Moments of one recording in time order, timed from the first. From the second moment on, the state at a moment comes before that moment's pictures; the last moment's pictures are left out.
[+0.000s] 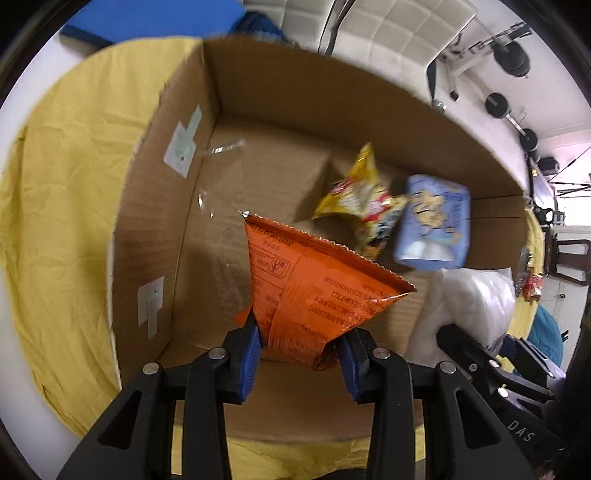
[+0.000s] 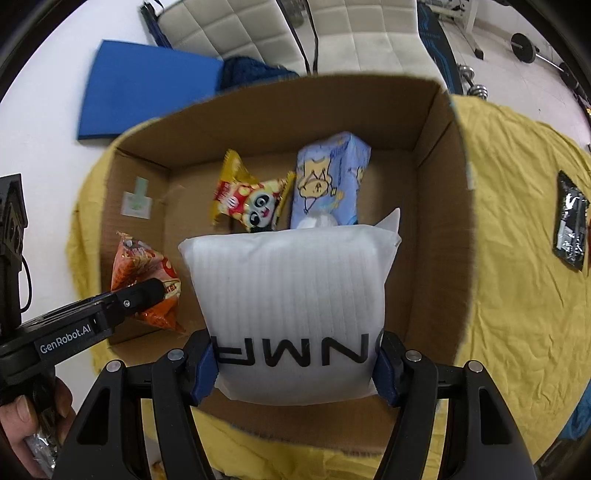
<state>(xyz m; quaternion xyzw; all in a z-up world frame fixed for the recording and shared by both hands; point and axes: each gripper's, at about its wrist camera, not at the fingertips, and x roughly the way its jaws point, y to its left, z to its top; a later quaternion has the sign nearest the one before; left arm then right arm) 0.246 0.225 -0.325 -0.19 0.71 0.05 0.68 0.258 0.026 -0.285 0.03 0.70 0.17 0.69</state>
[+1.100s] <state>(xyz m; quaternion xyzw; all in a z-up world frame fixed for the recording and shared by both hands) 0.335 0.231 -0.388 -0.15 0.75 0.07 0.63 0.276 0.043 -0.390 0.01 0.80 0.11 0.60</state>
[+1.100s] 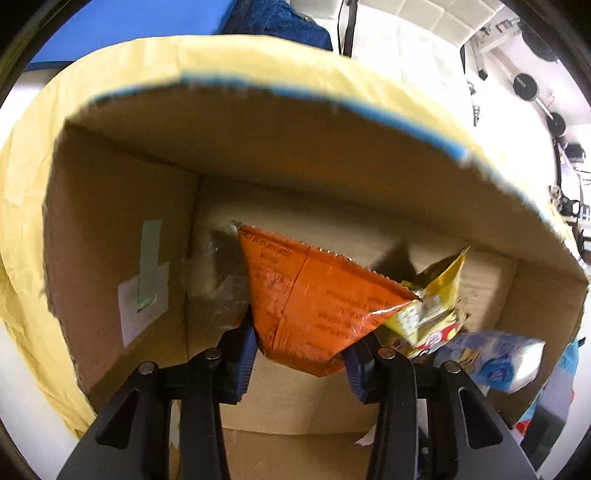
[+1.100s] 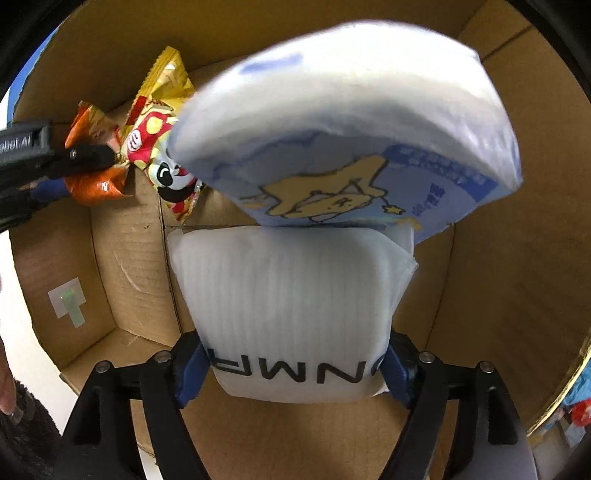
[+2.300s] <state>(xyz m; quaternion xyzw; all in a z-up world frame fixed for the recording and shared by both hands) 0.212 0.208 -0.262 -0.10 0.66 0.07 0.74 0.225 0.020 -0.277 -0.03 0.72 0.13 0.68</state>
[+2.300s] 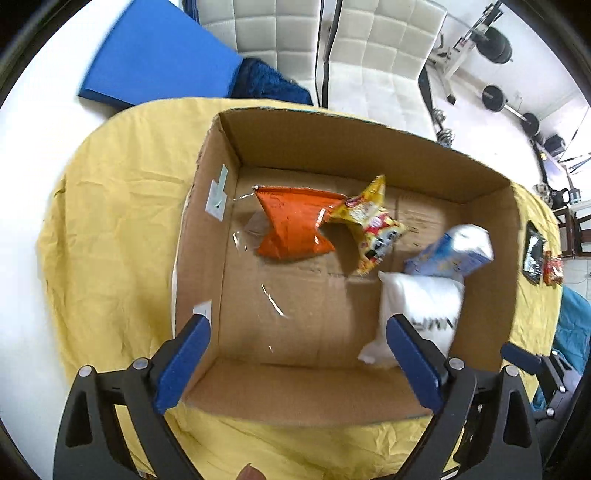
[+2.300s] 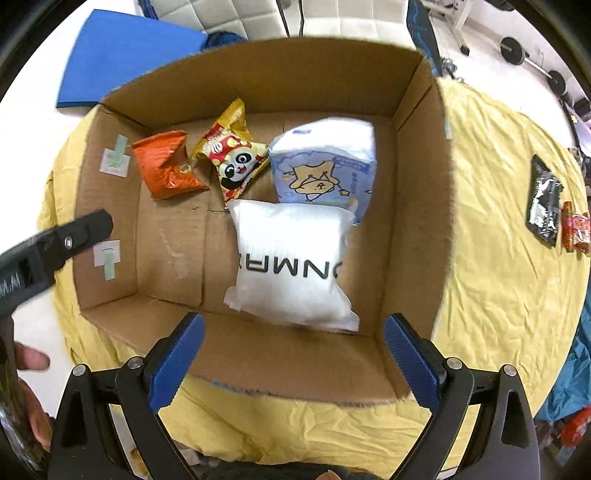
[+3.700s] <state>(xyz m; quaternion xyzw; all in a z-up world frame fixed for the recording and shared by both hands) 0.329 -0.135 -0.248 -0.01 0.63 -0.06 0.78 0.297 -0.399 -0.248 0.17 0.66 -0.07 0.73</state>
